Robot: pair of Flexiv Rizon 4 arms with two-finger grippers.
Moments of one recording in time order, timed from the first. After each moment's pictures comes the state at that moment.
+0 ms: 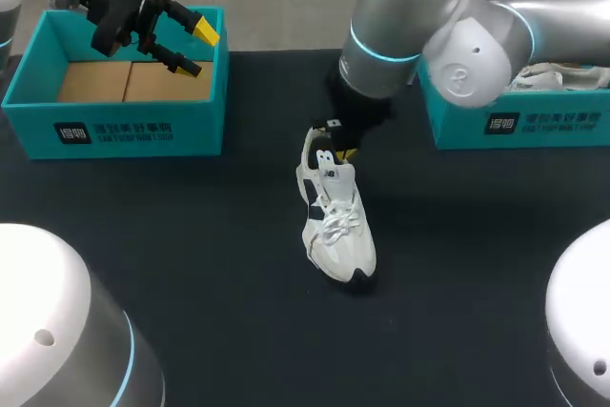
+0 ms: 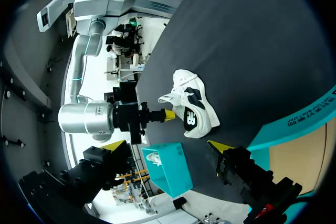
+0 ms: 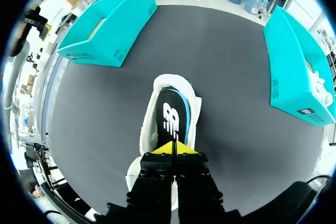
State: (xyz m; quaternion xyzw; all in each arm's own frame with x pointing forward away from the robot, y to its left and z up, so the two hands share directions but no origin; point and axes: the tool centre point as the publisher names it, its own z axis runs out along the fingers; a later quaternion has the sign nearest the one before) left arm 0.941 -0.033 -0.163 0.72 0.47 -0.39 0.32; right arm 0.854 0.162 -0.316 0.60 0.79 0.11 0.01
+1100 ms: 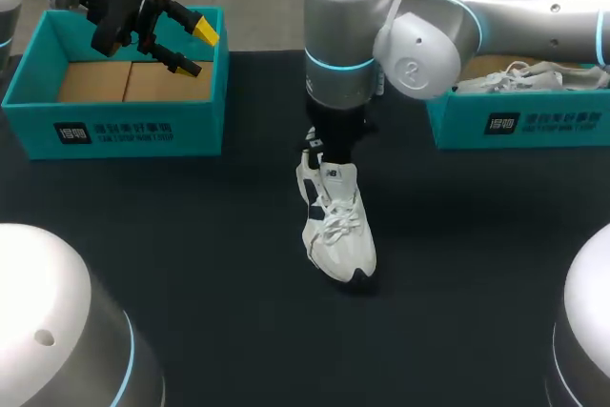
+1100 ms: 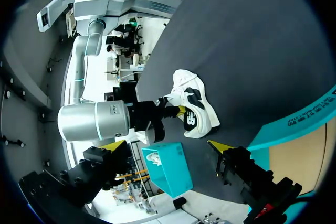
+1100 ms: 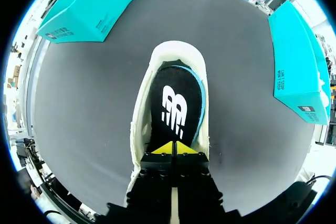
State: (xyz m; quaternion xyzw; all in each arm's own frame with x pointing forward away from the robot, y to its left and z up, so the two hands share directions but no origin) left arm 0.941 -0.033 -0.163 0.72 0.47 -0.39 0.32; right arm 0.844 0.169 -0.357 0.59 0.80 0.00 0.01
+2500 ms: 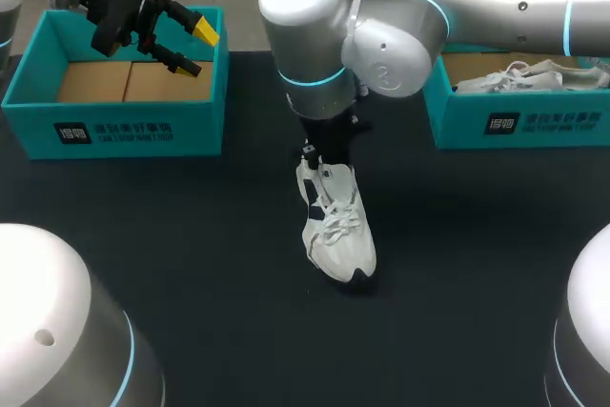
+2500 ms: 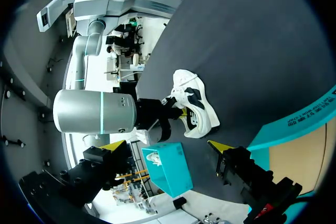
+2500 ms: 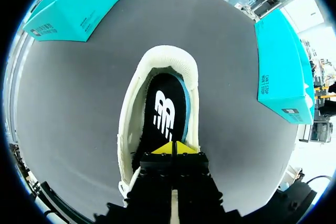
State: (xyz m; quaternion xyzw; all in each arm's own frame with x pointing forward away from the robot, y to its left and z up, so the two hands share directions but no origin) left arm 0.941 -0.033 -0.163 0.72 0.47 -0.39 0.32; right arm 0.856 0.161 -0.363 0.59 0.80 -0.04 0.09
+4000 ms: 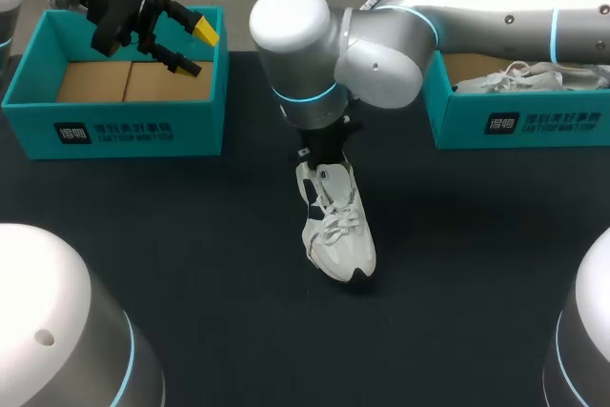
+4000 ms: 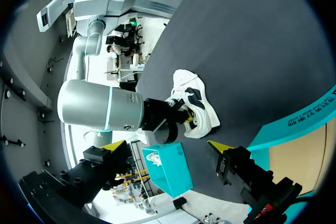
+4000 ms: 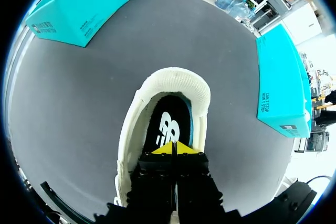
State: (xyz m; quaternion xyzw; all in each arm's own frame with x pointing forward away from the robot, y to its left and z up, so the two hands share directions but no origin) left arm 0.941 -0.033 -0.163 0.72 0.47 -0.39 0.32; right arm 0.880 0.170 -0.377 0.57 0.81 -0.02 0.14
